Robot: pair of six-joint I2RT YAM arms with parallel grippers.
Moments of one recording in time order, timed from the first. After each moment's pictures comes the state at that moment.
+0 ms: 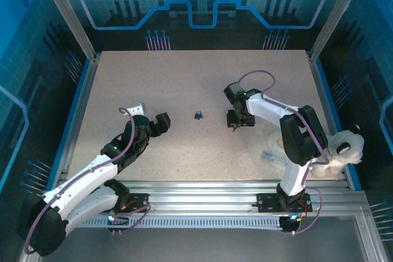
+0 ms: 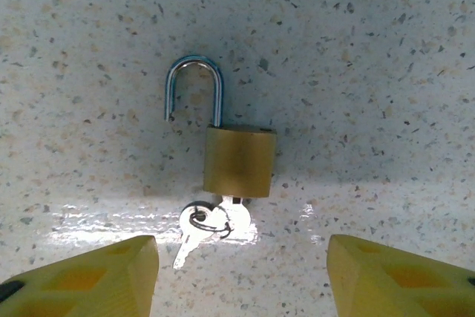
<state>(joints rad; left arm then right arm) -0.51 0.88 0.49 -0.16 -0.32 -0.72 0.46 1.81 1.21 -0.82 0.15 0.47</state>
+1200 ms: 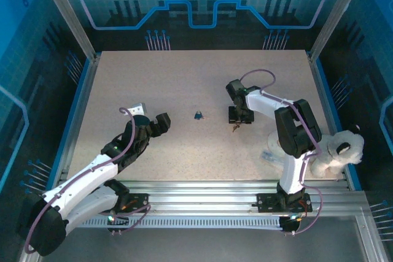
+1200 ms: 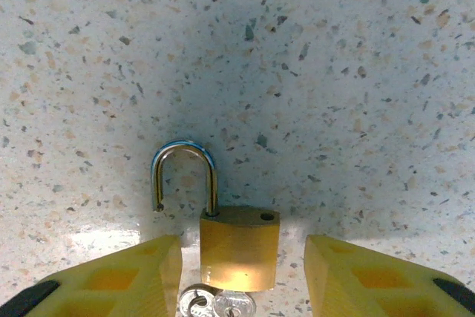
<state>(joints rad) -0.51 0.89 0.49 -0.15 -0.32 -0.72 0.41 1.91 1.27 -0.77 0.10 0.48</state>
